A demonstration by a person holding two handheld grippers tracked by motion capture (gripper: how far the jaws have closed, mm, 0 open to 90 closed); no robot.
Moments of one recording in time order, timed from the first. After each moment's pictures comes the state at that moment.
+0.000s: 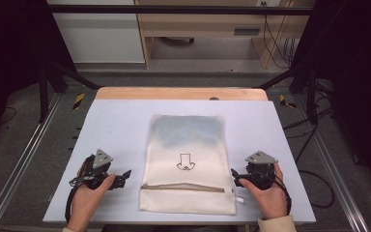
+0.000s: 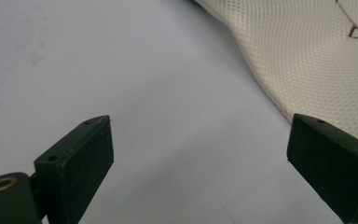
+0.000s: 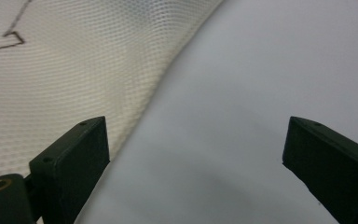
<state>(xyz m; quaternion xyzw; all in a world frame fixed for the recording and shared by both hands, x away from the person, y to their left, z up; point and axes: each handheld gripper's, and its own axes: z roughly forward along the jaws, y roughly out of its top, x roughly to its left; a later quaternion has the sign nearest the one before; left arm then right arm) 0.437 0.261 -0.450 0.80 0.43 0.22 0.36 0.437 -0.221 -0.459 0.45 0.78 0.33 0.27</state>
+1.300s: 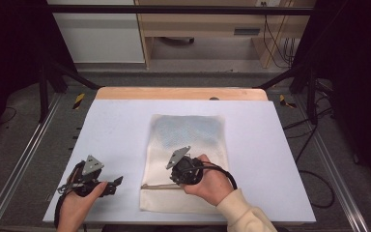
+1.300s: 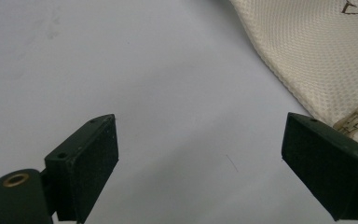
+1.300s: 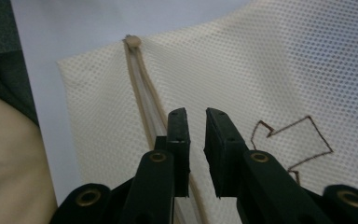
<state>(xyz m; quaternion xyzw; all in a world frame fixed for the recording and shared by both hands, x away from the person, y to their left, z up) 0.419 0.280 -0.448 0.81 0.43 0.21 0.34 0.440 -0.031 -0.403 0.17 0.94 0.29 0.09</state>
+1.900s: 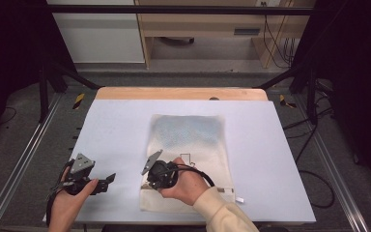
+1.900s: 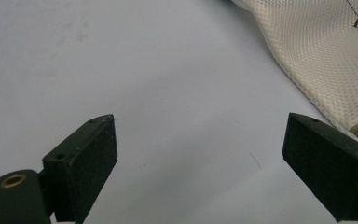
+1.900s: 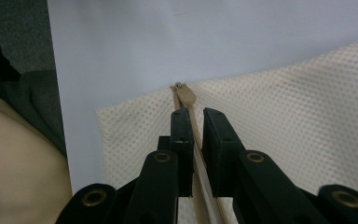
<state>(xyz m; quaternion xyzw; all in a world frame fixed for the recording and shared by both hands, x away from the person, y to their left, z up) 0.420 0.303 -0.442 0.79 0.45 0.22 0.36 0.441 0.032 -0.417 0.13 0.95 0.28 0.05</state>
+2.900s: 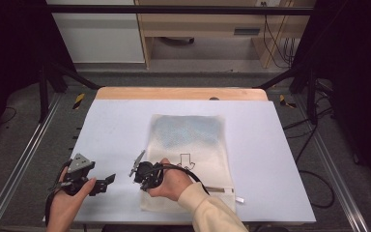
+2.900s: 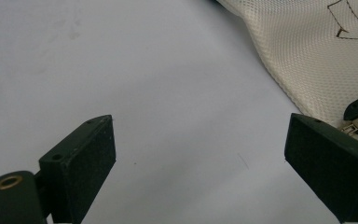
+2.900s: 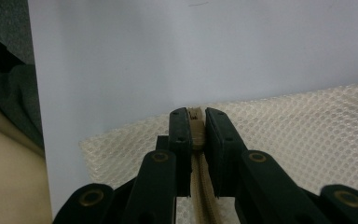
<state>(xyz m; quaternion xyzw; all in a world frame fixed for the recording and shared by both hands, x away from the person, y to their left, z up) 0.417 0.303 -0.439 0.78 0.45 0.20 0.38 0.454 0.068 -0.440 0.12 0.97 0.23 0.02</state>
